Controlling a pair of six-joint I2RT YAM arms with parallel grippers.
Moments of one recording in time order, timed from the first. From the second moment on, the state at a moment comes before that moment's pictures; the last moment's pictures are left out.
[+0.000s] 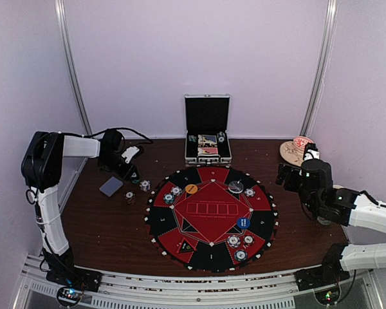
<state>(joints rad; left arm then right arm) -0.22 2.02 1.35 -0.40 0.28 0.42 0.69 0.89 0.53 -0.05 0.73 0.50</state>
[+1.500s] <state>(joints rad) -0.85 2.30 2.09 -0.57 0.33 0.33 0.69 0.77 0.52 -0.06 0.75 0.53</state>
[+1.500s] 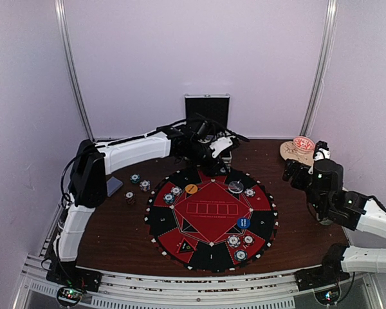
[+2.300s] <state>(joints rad) -1.02 2.75 2.53 -0.50 0.31 0.34 0.69 0.67 0.51 -0.07 0.74 0.55</state>
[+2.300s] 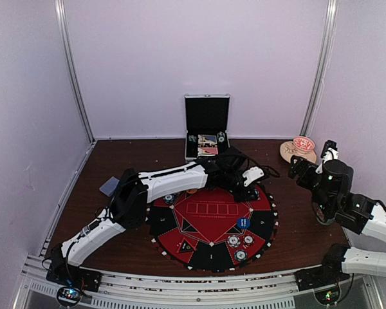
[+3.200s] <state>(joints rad) -1.04 2.79 2.54 -0.50 0.30 0.35 0.69 0.67 0.50 -0.07 0.74 0.55</state>
